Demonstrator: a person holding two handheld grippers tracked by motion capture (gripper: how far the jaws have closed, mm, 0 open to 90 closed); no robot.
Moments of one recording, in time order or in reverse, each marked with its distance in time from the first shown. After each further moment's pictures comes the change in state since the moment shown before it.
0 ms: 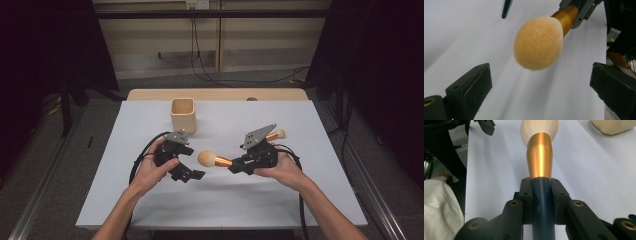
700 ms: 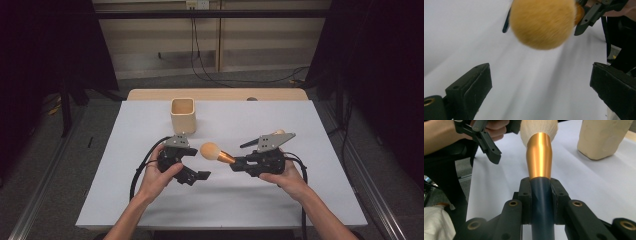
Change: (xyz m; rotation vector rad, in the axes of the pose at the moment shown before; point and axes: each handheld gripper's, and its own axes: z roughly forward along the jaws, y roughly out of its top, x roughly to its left) left arm -0.011 -0.007 0.009 -0.121 0.022 -0.030; right arm 0.008 -0.025 -0.009 -0.278 -0.034 0.029
